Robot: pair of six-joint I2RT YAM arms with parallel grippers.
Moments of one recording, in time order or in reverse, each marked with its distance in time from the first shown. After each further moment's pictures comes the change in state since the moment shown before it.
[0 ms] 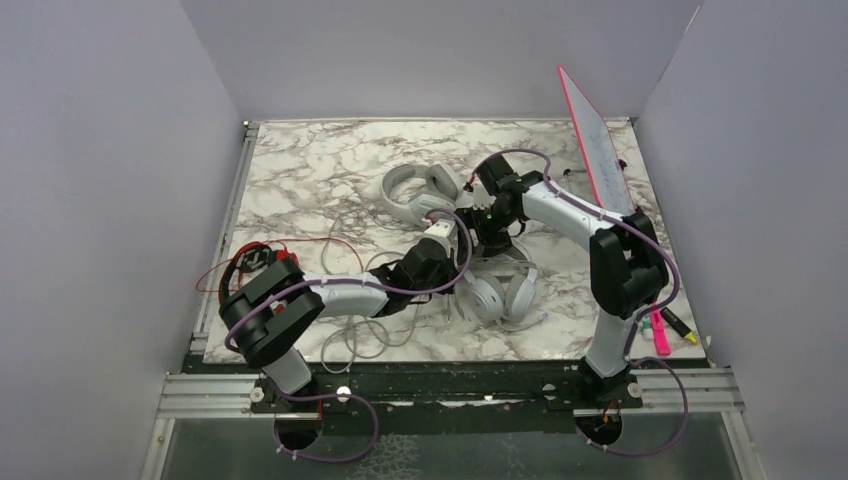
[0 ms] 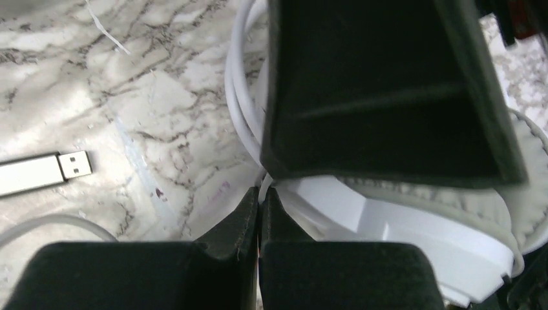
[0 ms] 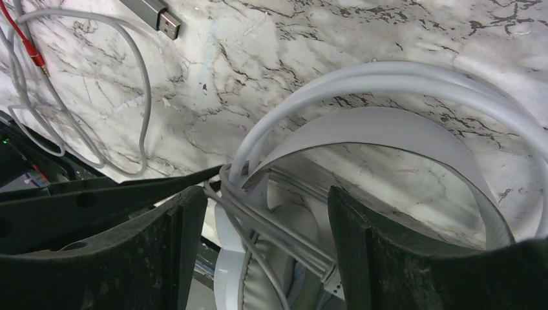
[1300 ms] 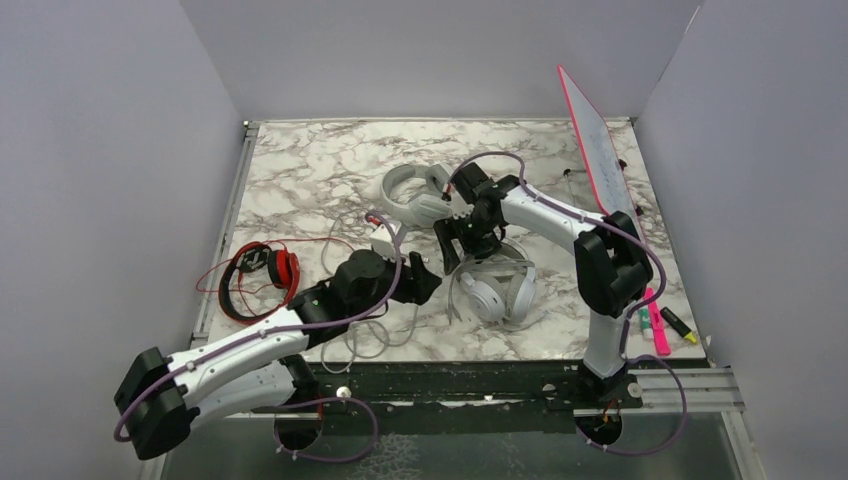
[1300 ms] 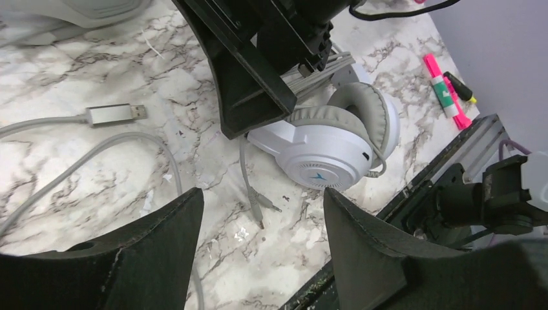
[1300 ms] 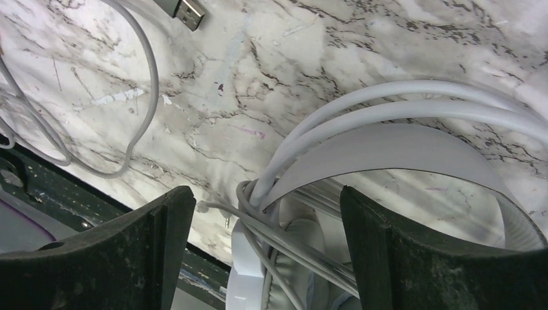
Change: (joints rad) left arm 0.011 -0.620 -0.143 -0.309 0.023 -0.023; right arm 0.113 0.055 0.064 -0.037 0.097 -0.040
